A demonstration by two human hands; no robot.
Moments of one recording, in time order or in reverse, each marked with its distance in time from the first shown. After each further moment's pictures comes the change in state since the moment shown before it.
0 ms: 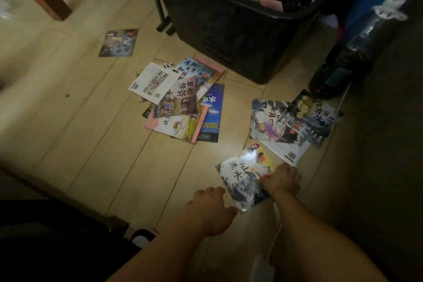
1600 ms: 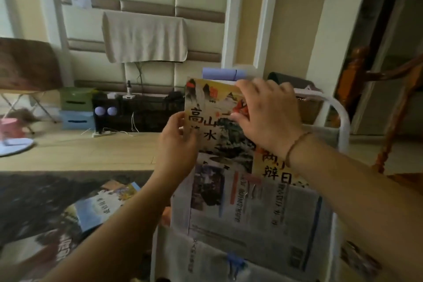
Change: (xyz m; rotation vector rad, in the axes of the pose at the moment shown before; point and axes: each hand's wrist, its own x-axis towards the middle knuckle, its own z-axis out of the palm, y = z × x) left_hand -0.610 -0.473 -0.165 -0.861 2.151 -0.021; right_hand -0.852 -0.433 -0.237 0.089 1.051 -2.218
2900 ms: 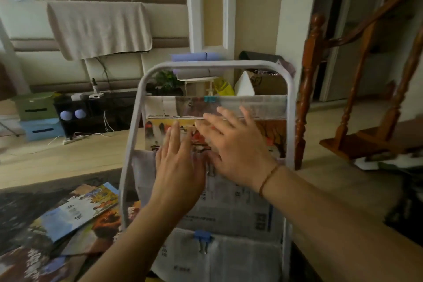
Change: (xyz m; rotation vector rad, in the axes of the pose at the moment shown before) left_hand -0.078 0.001 0.066 0.506 -0.326 0.218; right_hand -0.105 0.016 0.023 0.114 -0.177 -0.060
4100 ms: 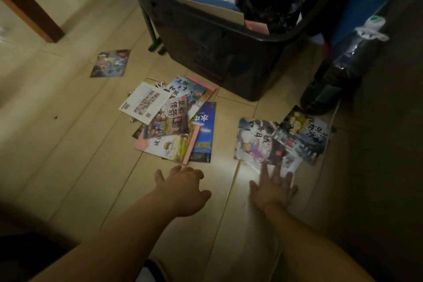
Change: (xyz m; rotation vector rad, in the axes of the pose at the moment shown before) left_hand -0.340 0.324 0.509 0.434 -1.628 0.553; right_hand -0.878 0.115 0.171 0.098 -1.075 1.923
